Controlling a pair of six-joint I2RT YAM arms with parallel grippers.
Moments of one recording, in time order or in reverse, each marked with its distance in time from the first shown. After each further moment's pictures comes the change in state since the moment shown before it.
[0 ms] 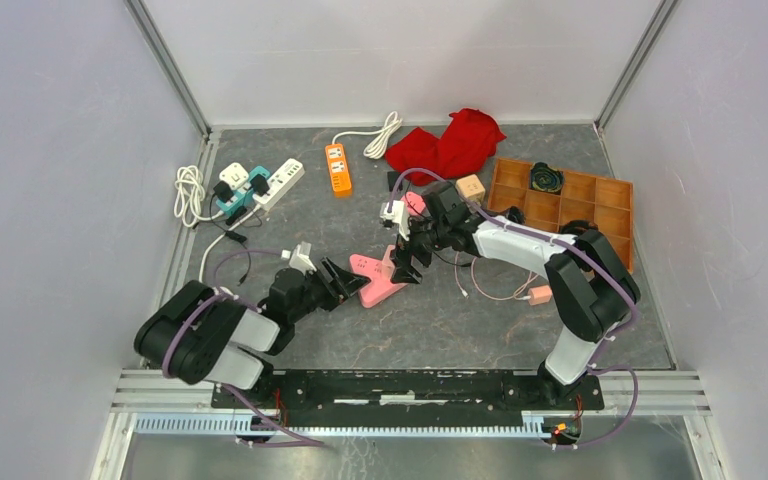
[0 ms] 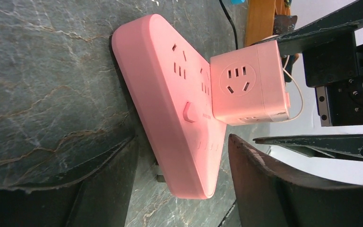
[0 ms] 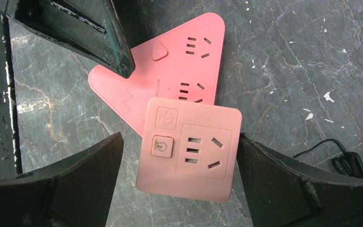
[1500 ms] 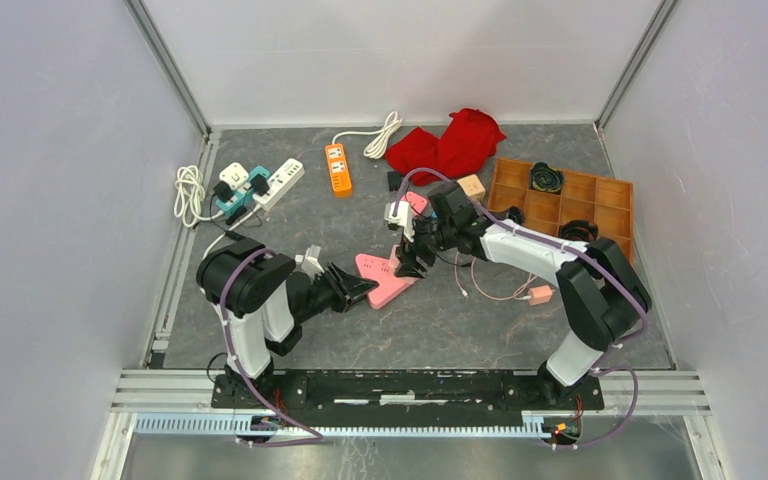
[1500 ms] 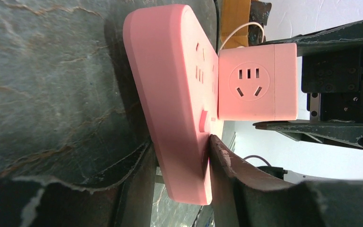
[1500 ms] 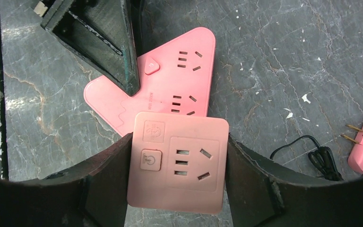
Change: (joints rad) left arm -0.016 0.494 0.012 0.565 0.100 -0.180; right arm -0.006 -0.056 -0.039 0.032 0.021 -0.053
